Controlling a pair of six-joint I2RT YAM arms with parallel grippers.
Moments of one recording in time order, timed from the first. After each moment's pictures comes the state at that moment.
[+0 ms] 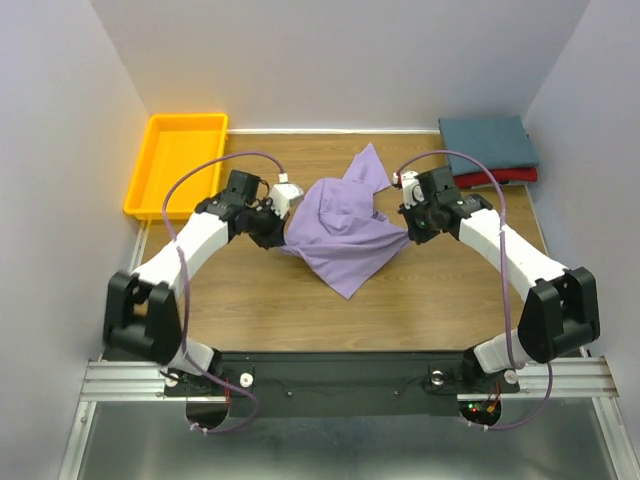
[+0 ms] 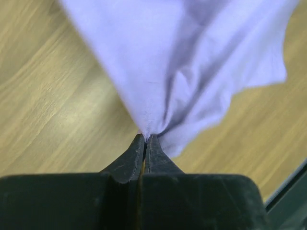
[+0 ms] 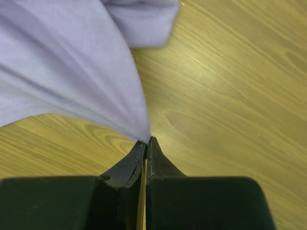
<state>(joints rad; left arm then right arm) -0.29 1.54 1.10 -0.57 0.46 0.34 0.38 1.45 1.13 -0.64 -0.09 -0.18</state>
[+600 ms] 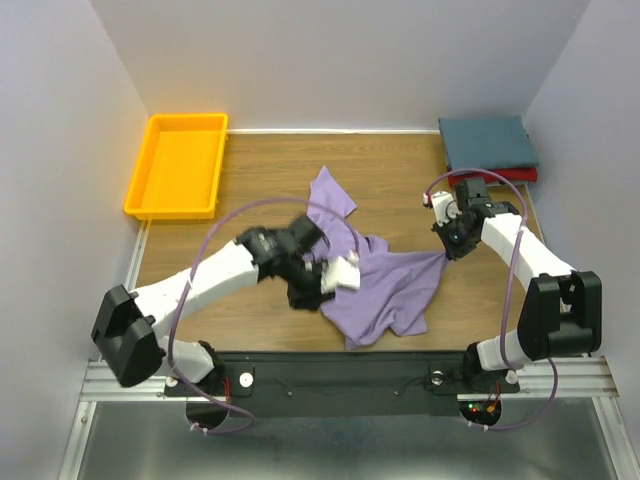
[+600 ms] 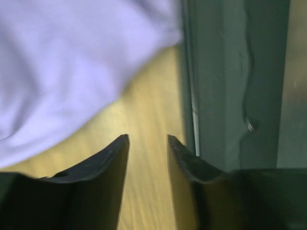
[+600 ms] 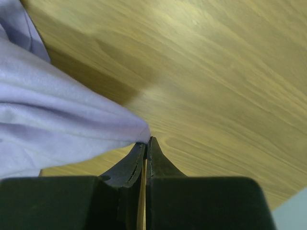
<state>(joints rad) -0.97 1.30 1.03 -0.91 0.43 0.65 0.12 1.44 1.02 -0.78 -0.11 -0.43</state>
